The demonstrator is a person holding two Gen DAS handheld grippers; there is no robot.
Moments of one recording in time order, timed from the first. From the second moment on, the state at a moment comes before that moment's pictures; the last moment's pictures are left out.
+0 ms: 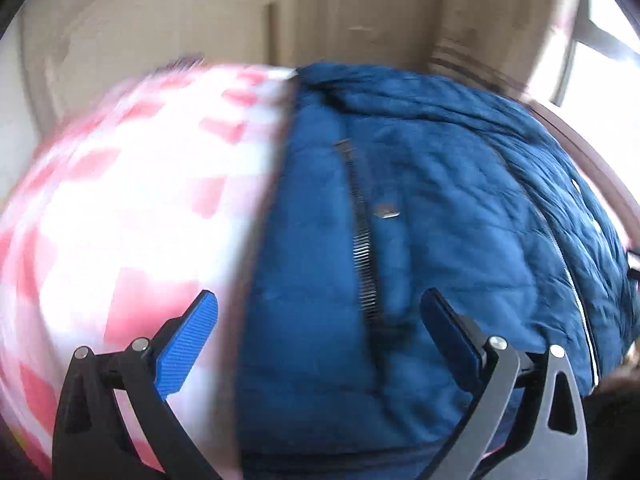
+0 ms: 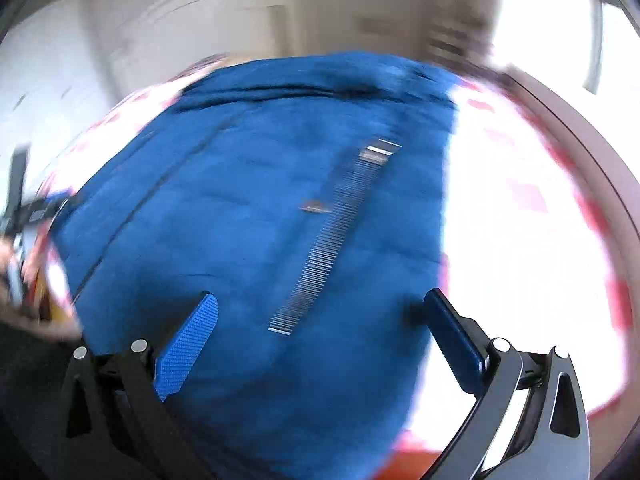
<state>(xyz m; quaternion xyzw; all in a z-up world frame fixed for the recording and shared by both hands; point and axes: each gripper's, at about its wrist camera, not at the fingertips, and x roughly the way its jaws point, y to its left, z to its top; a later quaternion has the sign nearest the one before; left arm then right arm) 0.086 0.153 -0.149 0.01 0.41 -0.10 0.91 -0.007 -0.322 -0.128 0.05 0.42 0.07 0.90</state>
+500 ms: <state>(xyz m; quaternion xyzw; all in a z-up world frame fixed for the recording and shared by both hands) 0.080 0.156 -0.155 -0.03 0.42 -0.16 0.89 -0.022 -0.327 -0.138 0.09 0.42 0.13 0.89</state>
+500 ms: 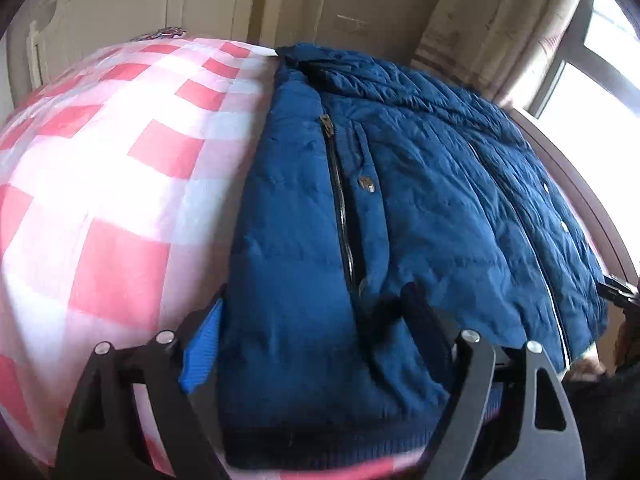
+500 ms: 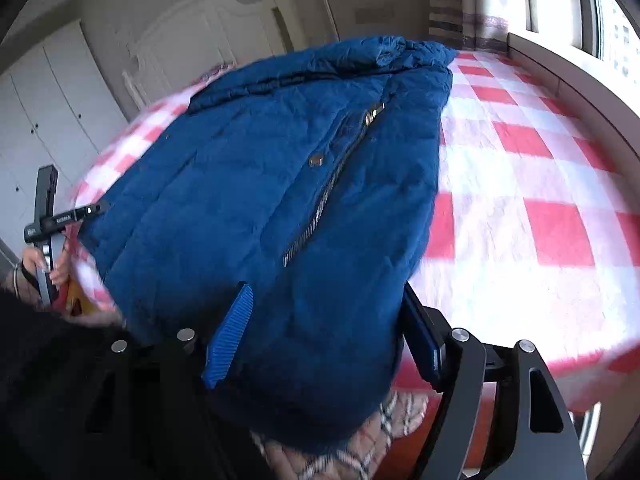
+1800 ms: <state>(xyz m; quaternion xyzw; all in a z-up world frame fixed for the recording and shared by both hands) 0.313 0.179 -0.131 -0.45 0.43 -0.23 0.75 0.246 -0.424 -0.138 0.44 0.39 0.09 0.80</state>
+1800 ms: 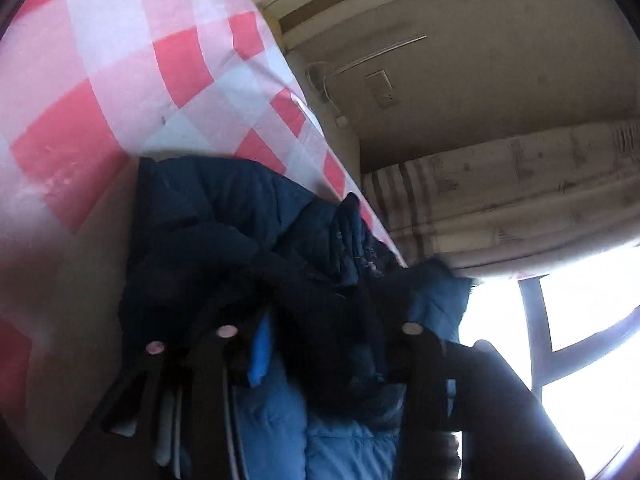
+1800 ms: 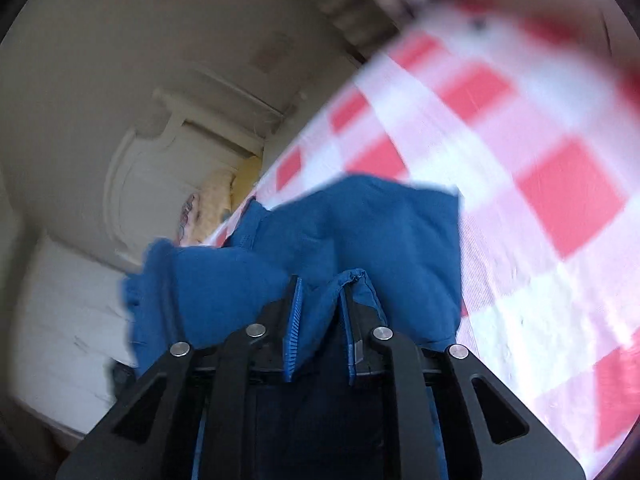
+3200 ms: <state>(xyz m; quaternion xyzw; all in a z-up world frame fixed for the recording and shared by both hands) 0.398 0.139 -0.149 -0.13 0.47 -0.13 0.86 0.340 -0.374 -0.124 0.13 0.45 -0.01 0.89</state>
